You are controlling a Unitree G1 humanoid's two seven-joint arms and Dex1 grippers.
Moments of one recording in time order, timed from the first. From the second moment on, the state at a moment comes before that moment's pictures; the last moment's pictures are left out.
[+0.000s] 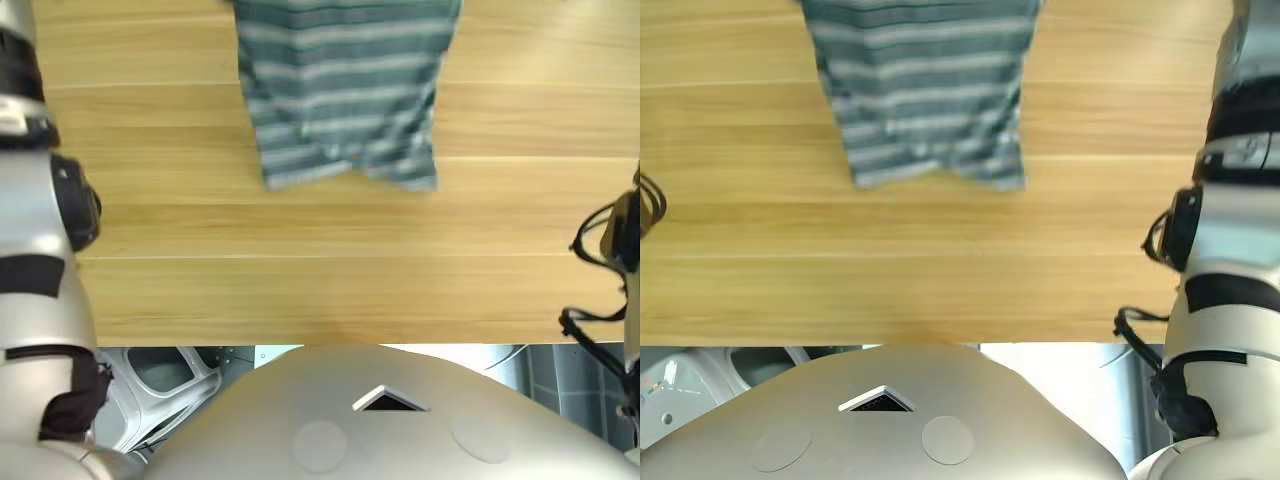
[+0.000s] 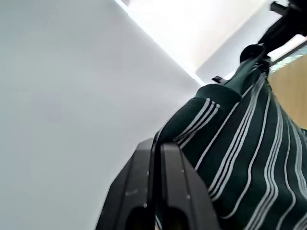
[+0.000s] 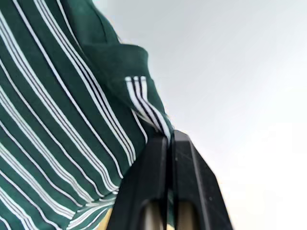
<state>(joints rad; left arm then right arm) -1.22 0.64 -0.12 0.82 -0.17 -0.38 -0.80 -1.08 -0.65 0.06 0.84 0.05 -0.34 0.66</state>
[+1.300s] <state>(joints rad) 0.17 0.81 -0.26 0.31 -0.20 -0.86 -1.17 0.08 -0.89 0.33 0.30 0.11 -0.66 1.14</state>
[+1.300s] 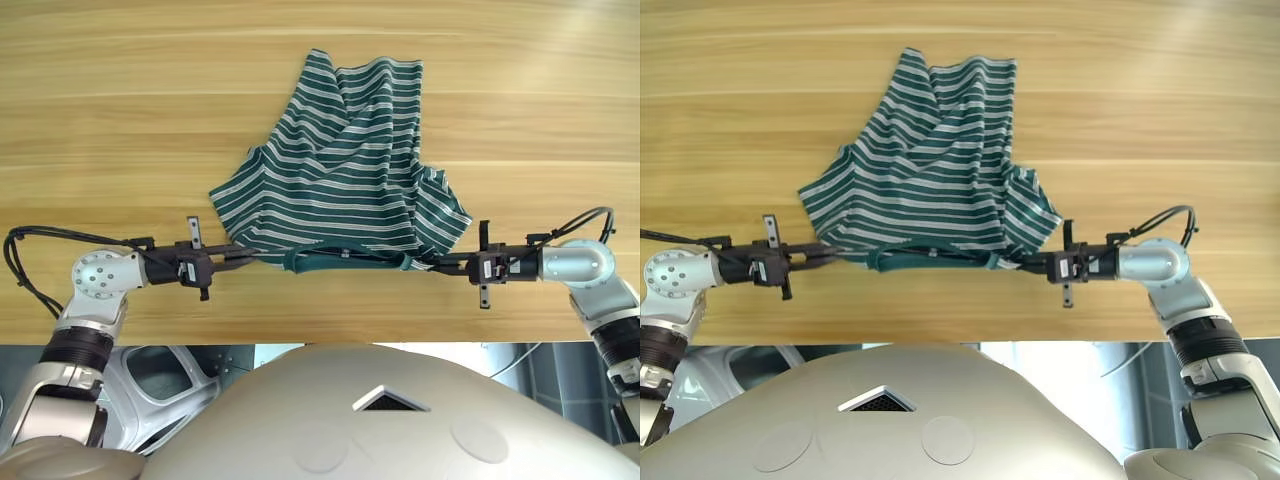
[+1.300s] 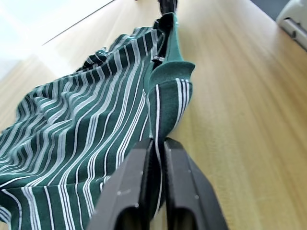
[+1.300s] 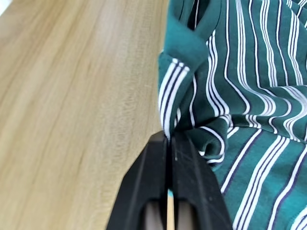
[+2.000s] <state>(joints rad) 0.11 0.92 -0.09 0.07 -0.44 -0.75 -1.18 0.18 -1.00 0.09 0.17 0.31 -0.62 1.25</state>
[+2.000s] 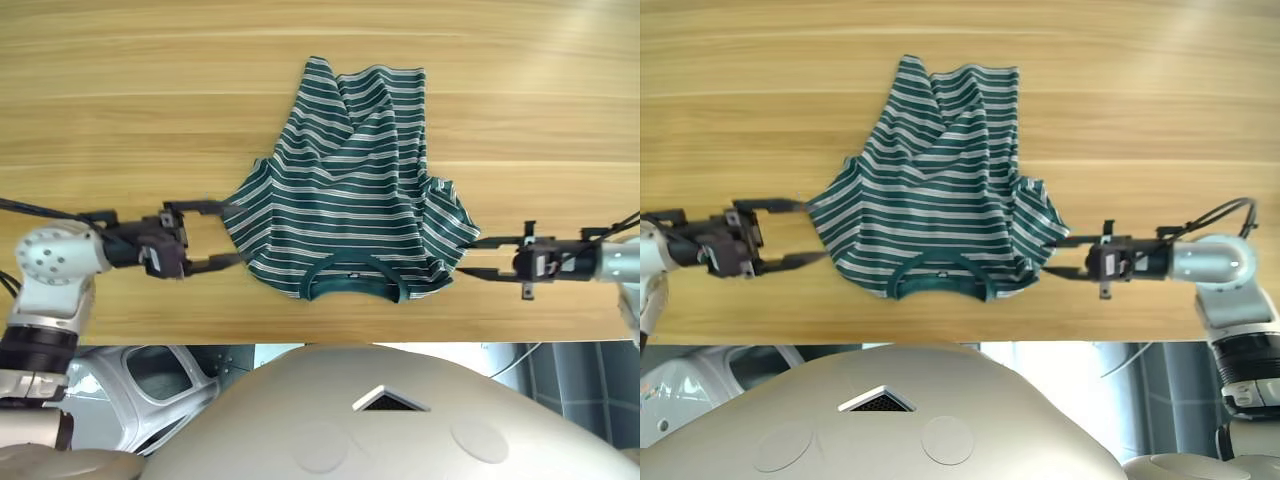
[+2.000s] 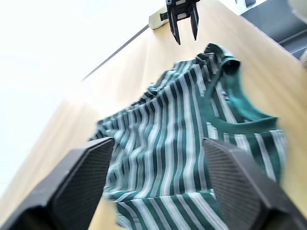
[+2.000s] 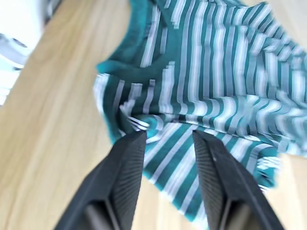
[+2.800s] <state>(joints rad) -0.35 0.77 -0.37 0.75 0.39 -0.96 -0.85 -0.36 -0.59 0.19 0.59 -0.04 -0.61 0.91</state>
